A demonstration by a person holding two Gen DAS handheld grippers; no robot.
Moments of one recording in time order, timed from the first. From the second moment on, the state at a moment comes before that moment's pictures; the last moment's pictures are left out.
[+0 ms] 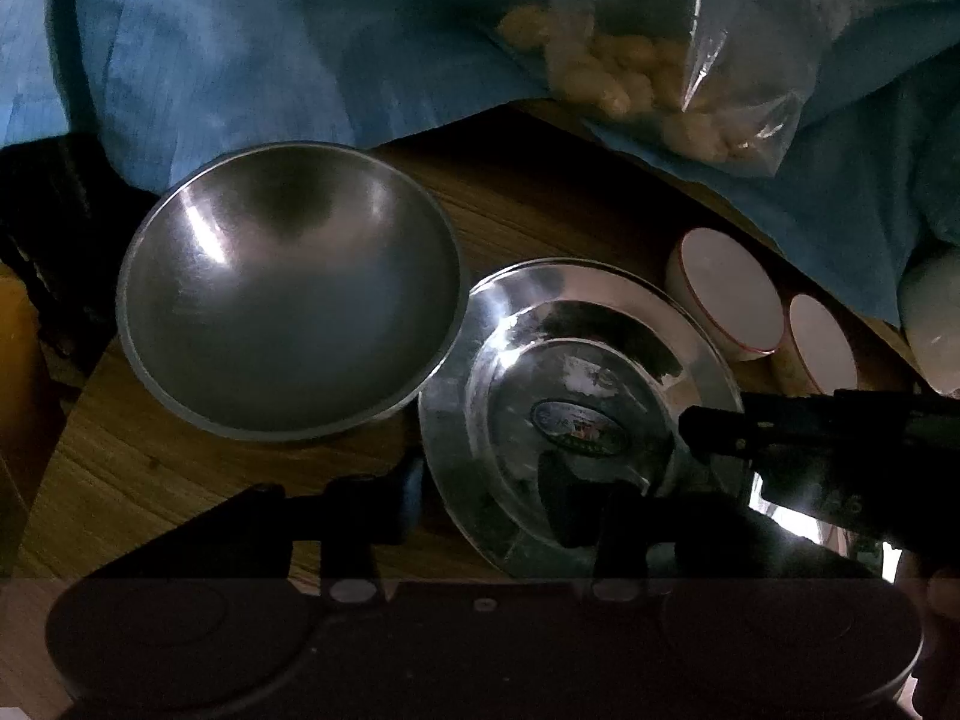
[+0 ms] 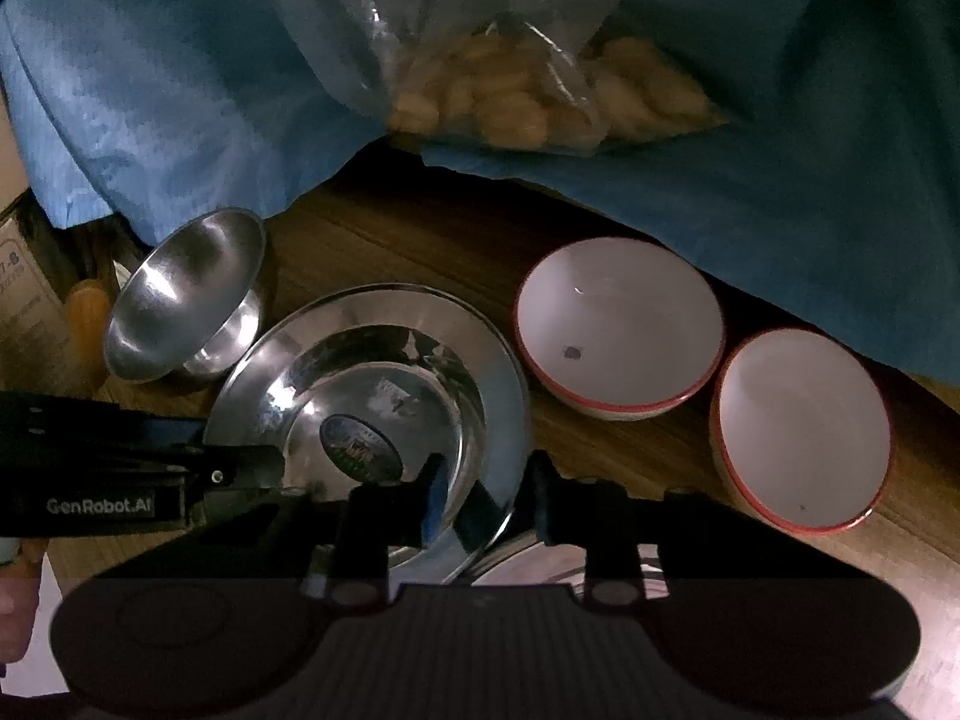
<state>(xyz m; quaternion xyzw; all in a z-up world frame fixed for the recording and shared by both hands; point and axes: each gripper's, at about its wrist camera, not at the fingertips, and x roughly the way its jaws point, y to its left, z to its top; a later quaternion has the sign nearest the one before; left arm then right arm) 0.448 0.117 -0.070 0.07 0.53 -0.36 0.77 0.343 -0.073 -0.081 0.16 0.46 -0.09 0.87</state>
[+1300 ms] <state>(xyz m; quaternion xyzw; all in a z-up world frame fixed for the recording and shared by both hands) 0.402 0.147 -0.044 0.06 0.49 -0.38 0.79 0.266 -0.066 -0.043 0.21 0.39 -0.05 0.89</state>
